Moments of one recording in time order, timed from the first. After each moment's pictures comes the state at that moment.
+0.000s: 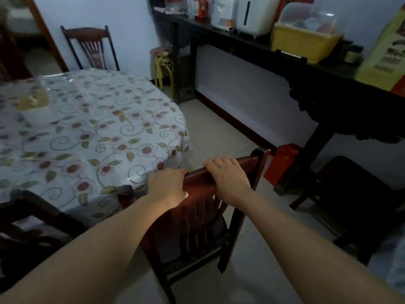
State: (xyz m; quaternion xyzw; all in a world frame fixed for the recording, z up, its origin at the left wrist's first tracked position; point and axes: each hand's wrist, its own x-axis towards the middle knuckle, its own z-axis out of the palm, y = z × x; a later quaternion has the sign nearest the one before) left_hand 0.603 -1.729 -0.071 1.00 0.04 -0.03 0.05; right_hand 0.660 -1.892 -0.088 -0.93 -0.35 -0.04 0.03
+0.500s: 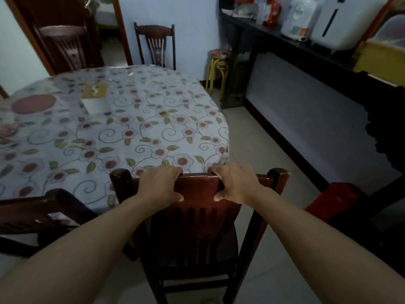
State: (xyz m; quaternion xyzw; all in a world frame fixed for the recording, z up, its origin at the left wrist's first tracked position) left_hand 0.660 -1.620 -0.071 0.98 0.16 -0.03 0.06; right_hand 0.774 -1.785 -0.066 -0.88 -0.48 0.04 0.01
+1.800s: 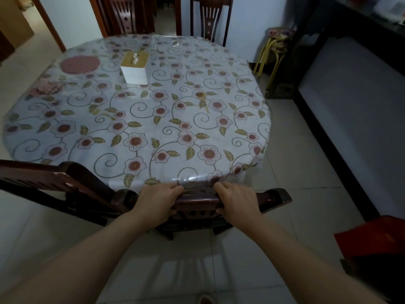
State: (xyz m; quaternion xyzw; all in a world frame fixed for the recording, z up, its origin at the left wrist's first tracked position) left_hand 0.639 -1.584 -0.168 0.99 0.12 0.01 0.03; right_hand 0.794 -1.740 -0.165 -0.82 -0.57 -0.01 -0.01
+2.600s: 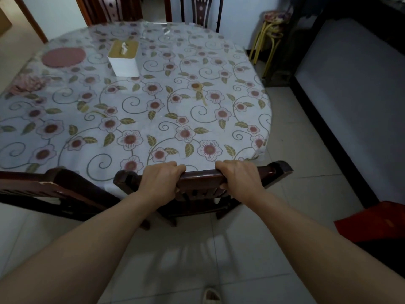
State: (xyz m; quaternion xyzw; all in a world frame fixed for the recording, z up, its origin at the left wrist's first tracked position) left_hand 0.681 -1.551 -0.162 0.98 0.18 -0.03 0.01; right_hand 0.834 -1.699 -0.172 -0.82 -0.57 -0.03 0.07
